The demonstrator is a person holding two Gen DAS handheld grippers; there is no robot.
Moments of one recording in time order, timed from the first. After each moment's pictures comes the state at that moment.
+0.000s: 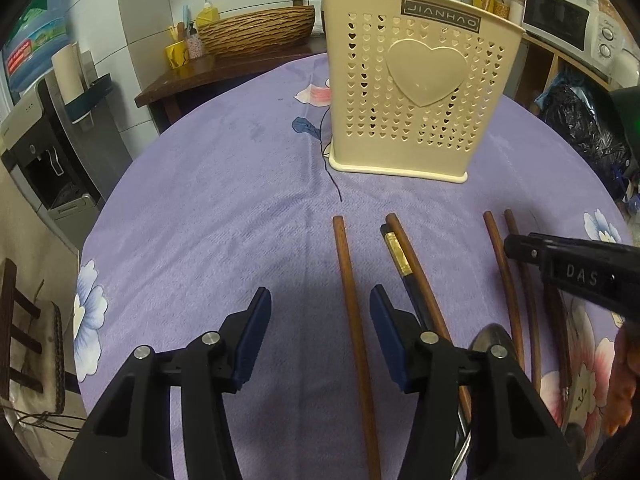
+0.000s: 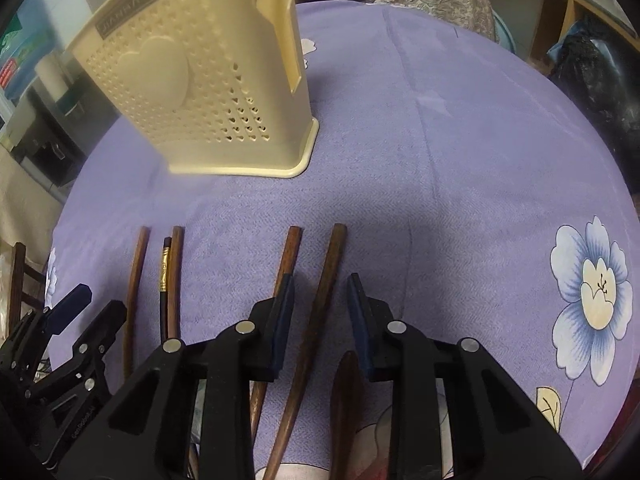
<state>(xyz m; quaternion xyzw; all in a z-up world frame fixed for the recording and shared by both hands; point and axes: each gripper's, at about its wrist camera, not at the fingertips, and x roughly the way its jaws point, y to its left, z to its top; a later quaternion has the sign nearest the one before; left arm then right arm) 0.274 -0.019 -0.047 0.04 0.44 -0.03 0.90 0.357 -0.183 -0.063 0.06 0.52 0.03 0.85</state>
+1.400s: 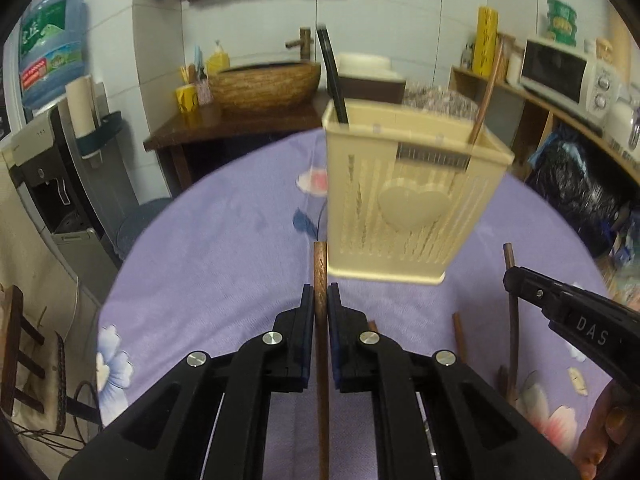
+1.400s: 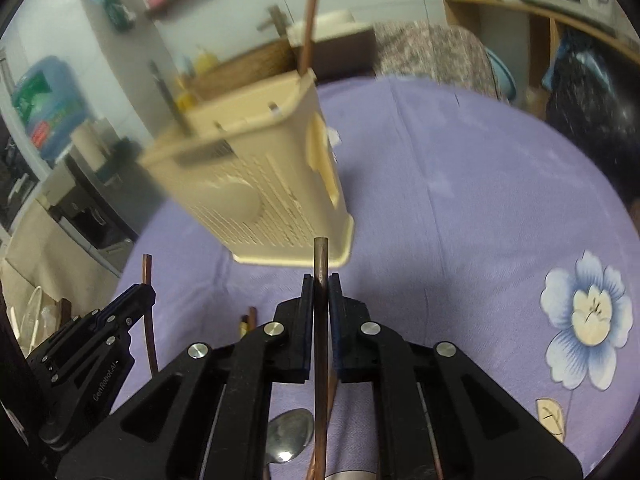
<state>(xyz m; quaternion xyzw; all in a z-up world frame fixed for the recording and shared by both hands) 0.281 -0.020 0.027 0.01 0.35 -0.03 0.94 0.344 -0.188 0.012 0.13 0.40 0.06 0.90</state>
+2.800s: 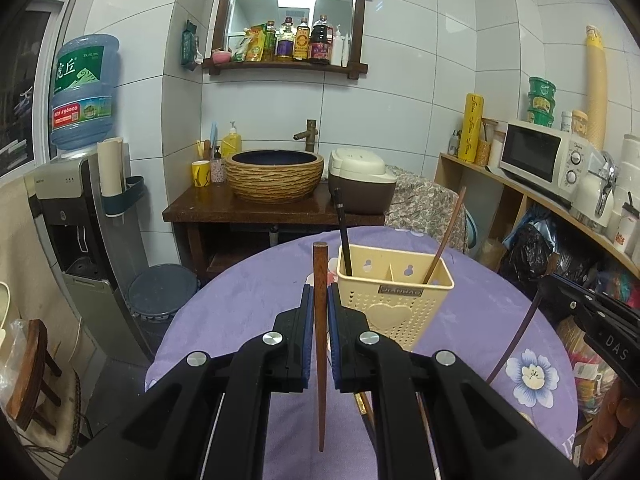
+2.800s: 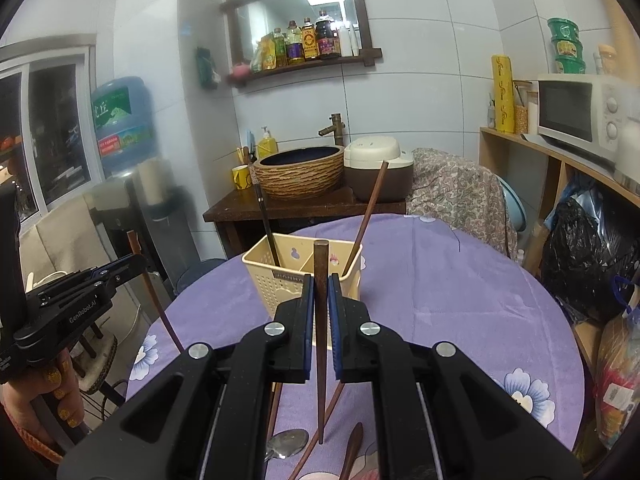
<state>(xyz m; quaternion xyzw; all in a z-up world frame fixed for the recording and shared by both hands) 0.230 0.006 0.124 -0.03 0.22 -0.04 0.97 0.264 -0.195 0.128 0.04 0.23 0.11 0.97</state>
